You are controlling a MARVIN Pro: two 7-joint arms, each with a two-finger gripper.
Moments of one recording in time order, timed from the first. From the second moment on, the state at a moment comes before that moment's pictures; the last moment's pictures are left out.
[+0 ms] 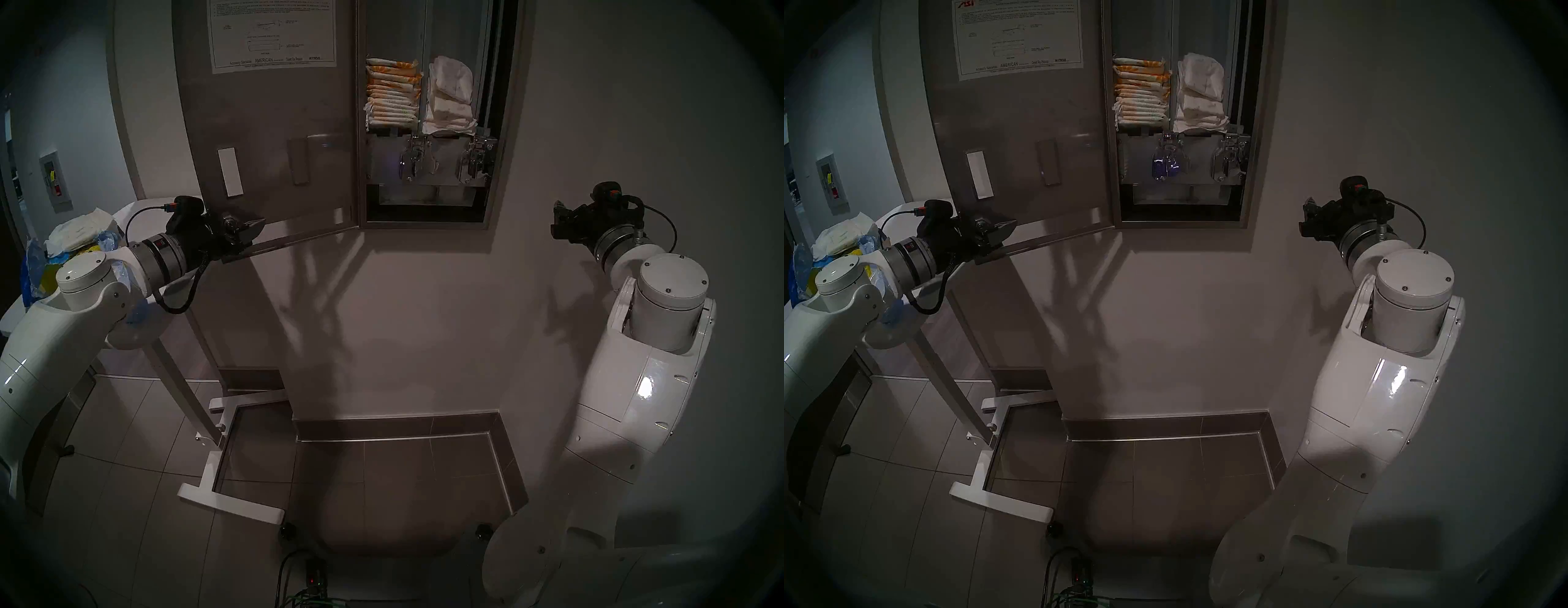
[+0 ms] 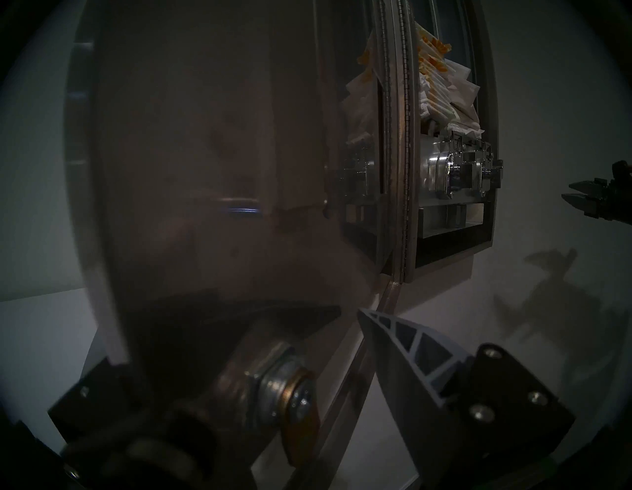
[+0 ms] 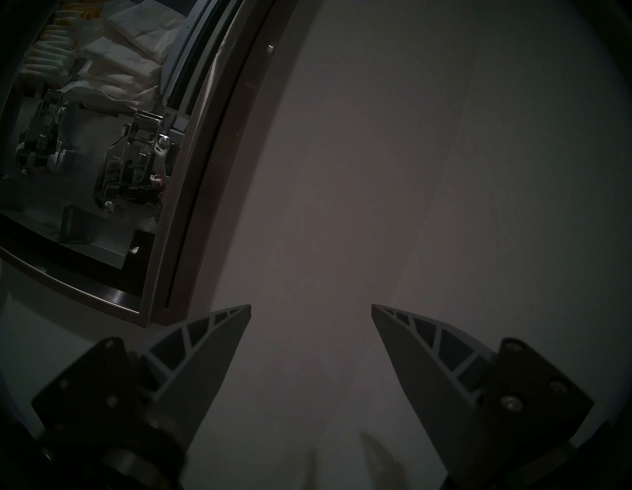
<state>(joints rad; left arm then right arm) 1.34 -0.46 -1.39 -1.65 -1.07 0.10 -0.40 -1.21 -1.79 2.00 -2.10 -0.75 0.43 0.72</state>
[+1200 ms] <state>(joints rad) 1.46 -0.36 -1.41 -1.74 -1.11 0.01 -0.44 -1.22 -1.79 2.00 -2.10 -0.74 0.43 0.72</state>
